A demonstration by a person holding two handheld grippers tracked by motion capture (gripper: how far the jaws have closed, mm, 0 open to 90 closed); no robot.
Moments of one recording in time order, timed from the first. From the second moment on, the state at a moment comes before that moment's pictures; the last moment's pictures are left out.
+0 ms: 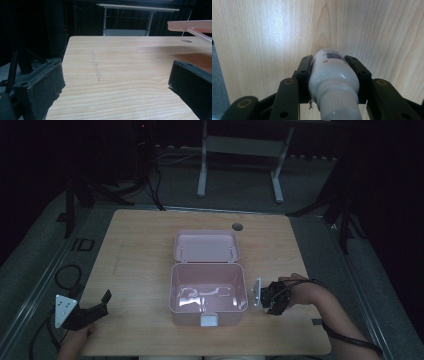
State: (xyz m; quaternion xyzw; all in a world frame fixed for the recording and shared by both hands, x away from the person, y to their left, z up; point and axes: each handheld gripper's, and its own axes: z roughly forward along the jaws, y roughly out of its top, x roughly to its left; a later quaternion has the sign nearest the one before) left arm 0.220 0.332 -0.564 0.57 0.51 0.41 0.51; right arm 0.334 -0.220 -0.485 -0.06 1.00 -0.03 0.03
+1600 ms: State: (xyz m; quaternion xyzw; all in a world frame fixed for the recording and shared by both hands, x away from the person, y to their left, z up) left arm 0.220 0.332 -0.564 0.57 0.51 0.41 0.51; right arm 0.320 -0.160 -0.354 -0.05 1.00 0.00 0.02
